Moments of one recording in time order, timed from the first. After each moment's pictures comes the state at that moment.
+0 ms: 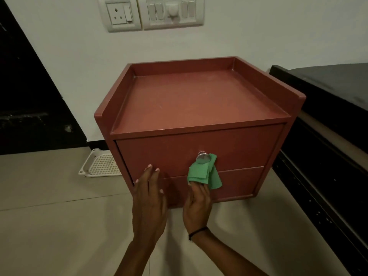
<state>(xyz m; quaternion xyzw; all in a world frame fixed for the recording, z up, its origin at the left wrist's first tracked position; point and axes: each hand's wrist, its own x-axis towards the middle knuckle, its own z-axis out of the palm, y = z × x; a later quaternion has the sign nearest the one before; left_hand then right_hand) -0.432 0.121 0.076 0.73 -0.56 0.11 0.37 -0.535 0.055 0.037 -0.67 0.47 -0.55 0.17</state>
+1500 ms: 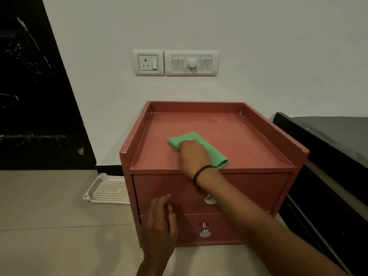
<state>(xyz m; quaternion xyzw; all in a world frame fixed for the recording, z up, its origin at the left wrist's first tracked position) -0.440 0.099 0.122 0.66 -0.49 0.16 0.55 -0.489 -0.034 0.285 -0.87 0.46 -0.19 0.05</state>
